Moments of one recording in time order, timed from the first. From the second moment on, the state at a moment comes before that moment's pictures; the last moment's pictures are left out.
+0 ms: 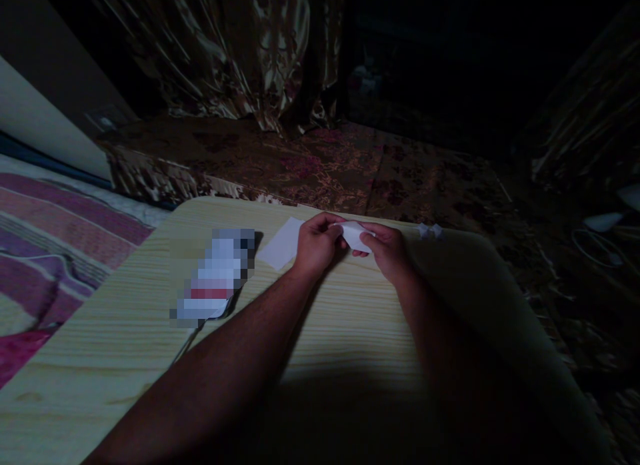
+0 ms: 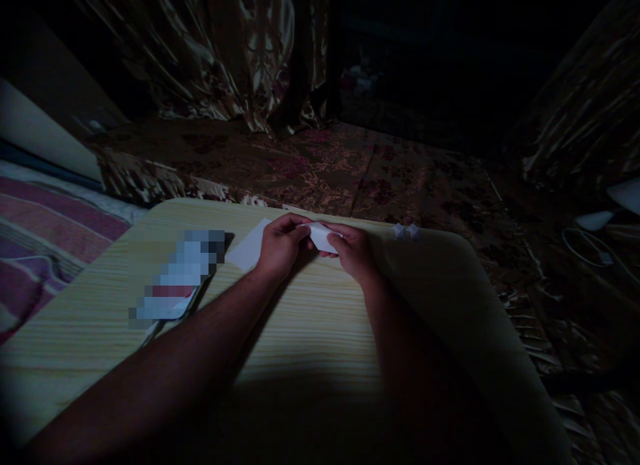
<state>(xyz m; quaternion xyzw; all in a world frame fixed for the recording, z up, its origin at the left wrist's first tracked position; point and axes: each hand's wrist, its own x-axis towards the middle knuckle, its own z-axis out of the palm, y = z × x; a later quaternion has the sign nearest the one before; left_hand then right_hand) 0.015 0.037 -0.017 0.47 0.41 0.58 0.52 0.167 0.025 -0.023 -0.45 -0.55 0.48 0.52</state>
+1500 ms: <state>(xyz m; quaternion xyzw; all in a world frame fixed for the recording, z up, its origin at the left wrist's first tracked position) 0.015 0.039 -0.021 0.47 0.40 0.60 0.52 0.170 0.026 -0.023 -0.41 -0.51 0.54 0.53</state>
